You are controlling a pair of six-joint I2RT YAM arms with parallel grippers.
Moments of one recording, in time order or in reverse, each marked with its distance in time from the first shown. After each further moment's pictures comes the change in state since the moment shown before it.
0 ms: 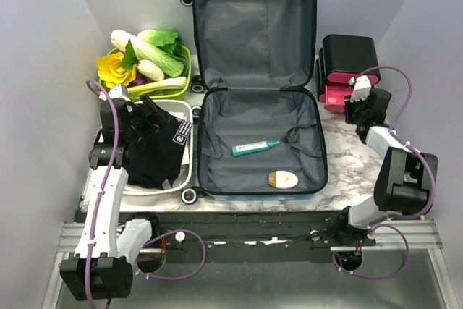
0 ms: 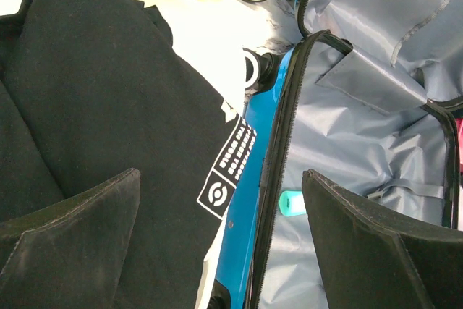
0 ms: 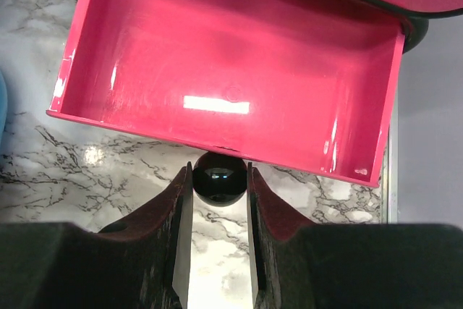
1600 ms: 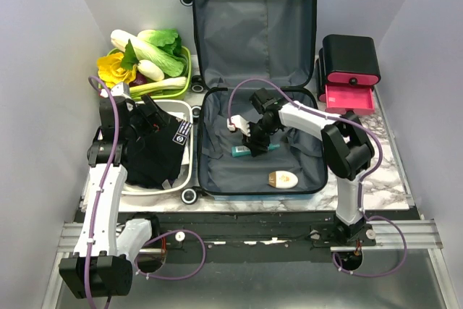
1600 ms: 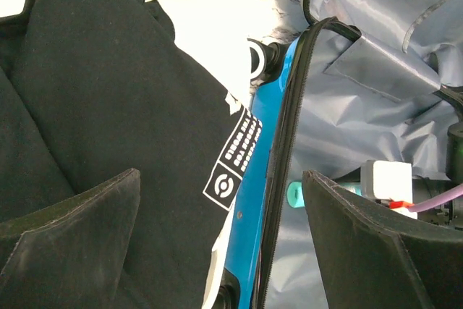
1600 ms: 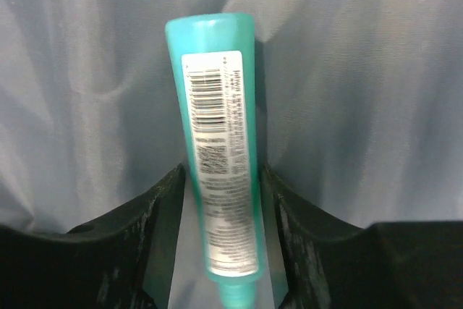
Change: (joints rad) left arm 0.000 0.018 0.043 -0.060 0.009 0.050; right arm 0.824 0.472 0.607 -0.904 -0.353 -0.573
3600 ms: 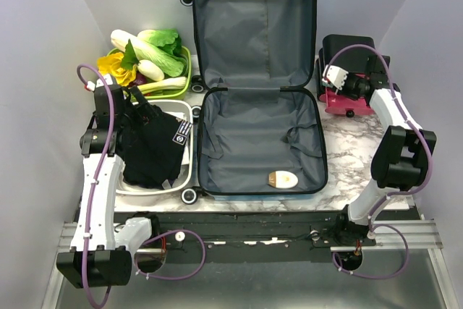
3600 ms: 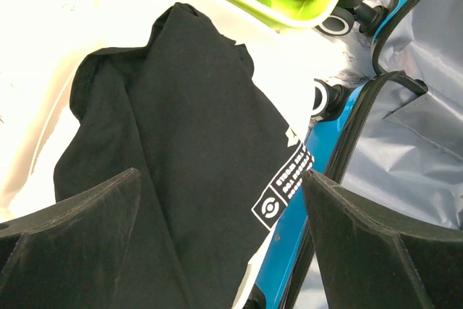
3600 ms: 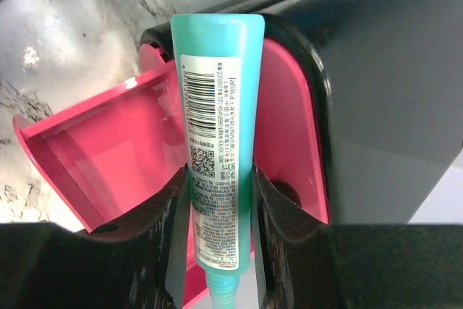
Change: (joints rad) left arm 0.000 0.080 0.189 -0.178 -0.254 0.016; right arm -0.772 -0.245 -0.043 0.330 0.137 -0.424
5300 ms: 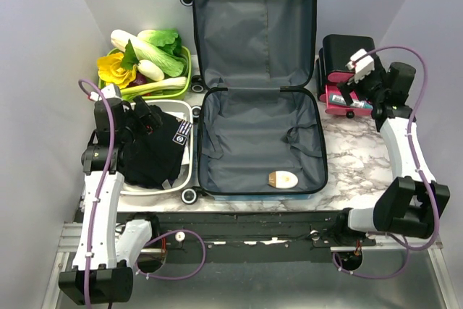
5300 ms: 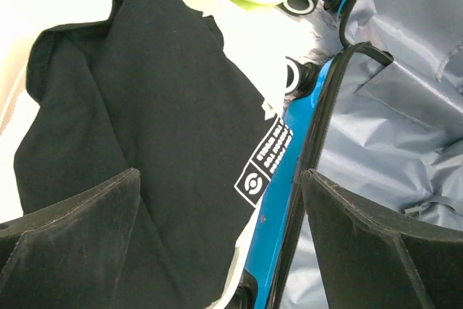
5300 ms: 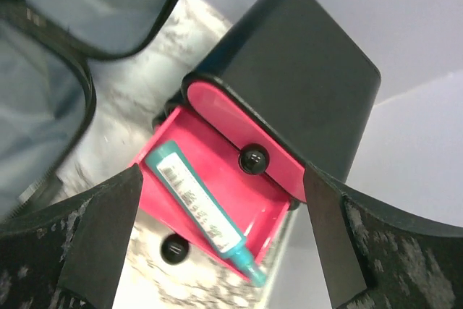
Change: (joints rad) left arm 0.000 -0.128 -0.122 0.054 0.094 -0.008; right arm -0.044 -0.397 -0.261 0.238 -0.103 0.548
